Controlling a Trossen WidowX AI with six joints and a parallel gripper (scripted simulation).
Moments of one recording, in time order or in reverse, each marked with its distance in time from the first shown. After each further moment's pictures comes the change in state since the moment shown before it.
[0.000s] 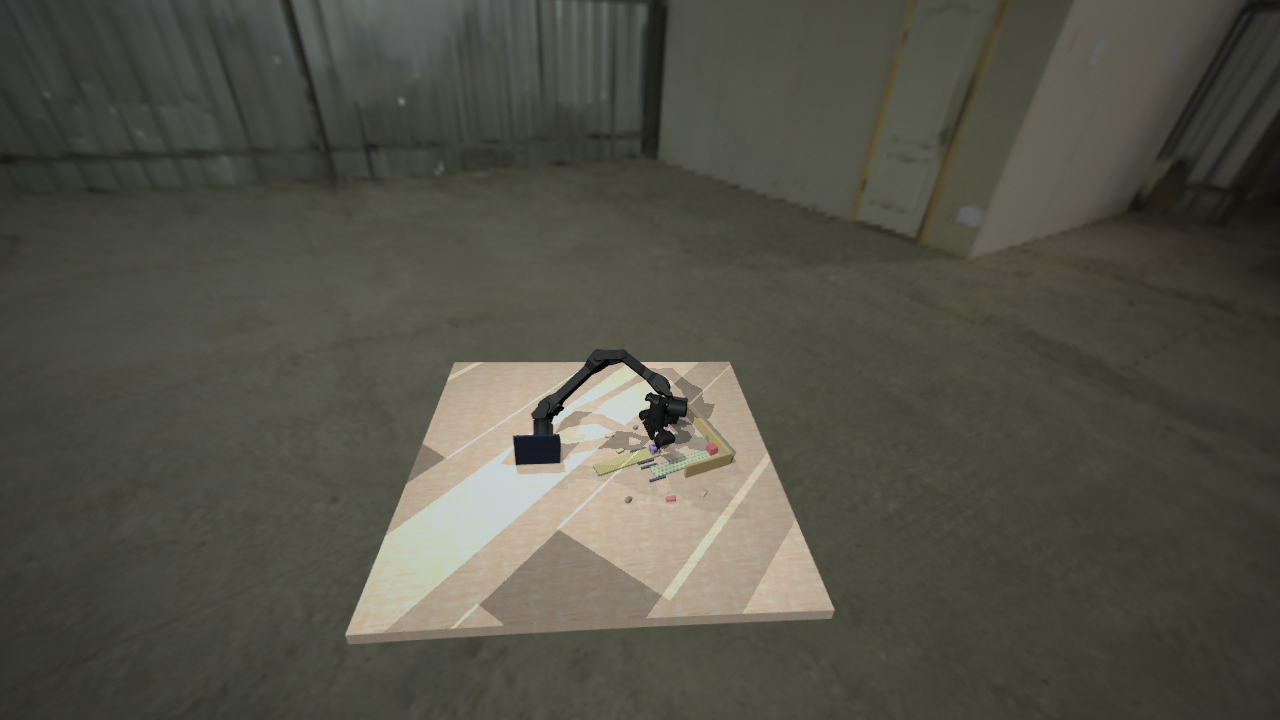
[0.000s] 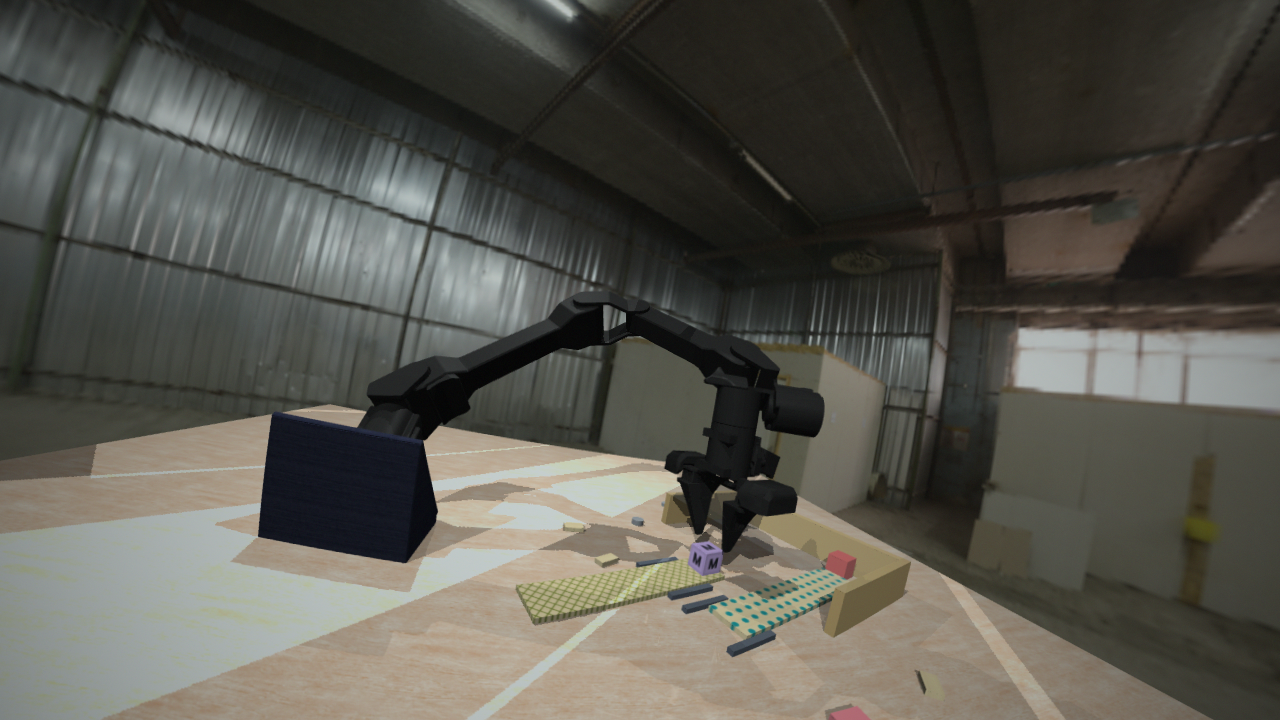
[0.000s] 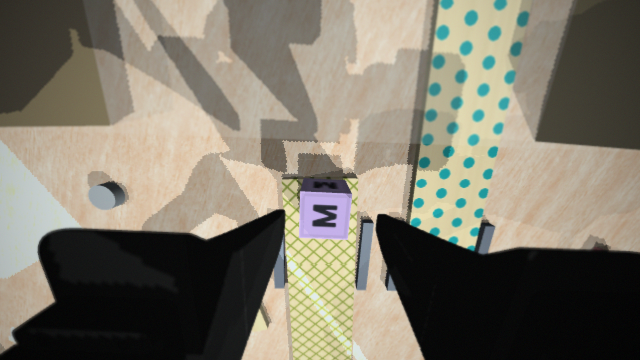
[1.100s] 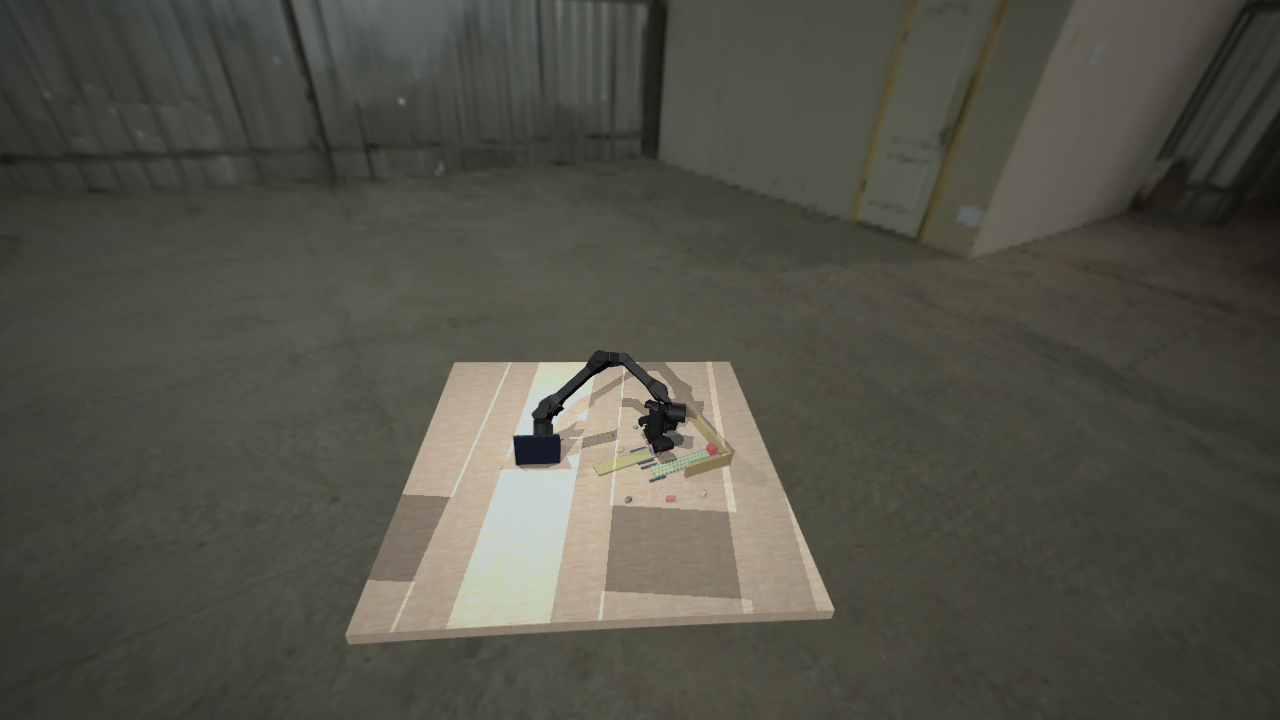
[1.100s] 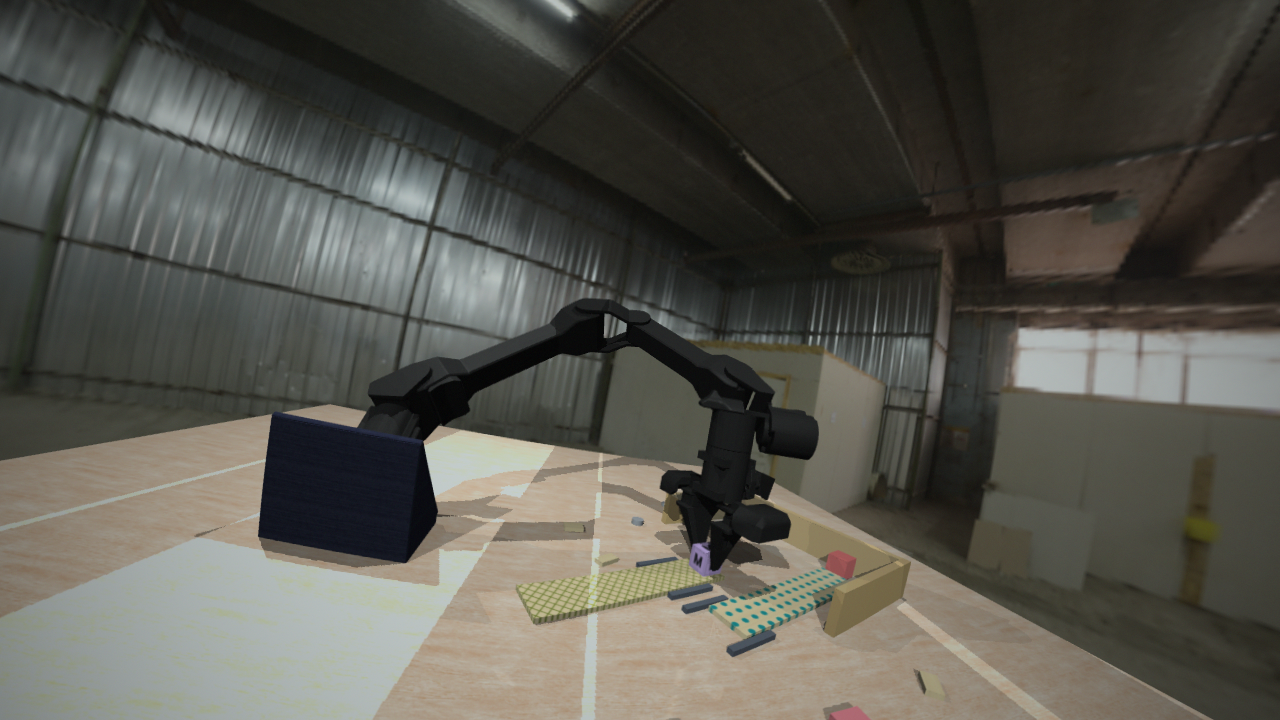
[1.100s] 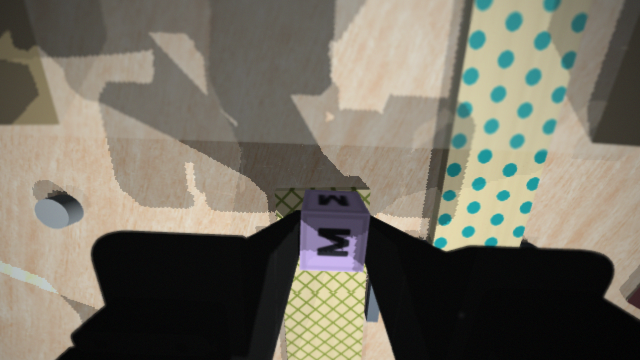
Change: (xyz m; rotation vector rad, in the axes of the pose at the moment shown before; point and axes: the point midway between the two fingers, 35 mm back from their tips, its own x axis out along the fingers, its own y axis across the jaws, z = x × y) arm 0.030 0.001 -0.001 0.003 0.002 0.004
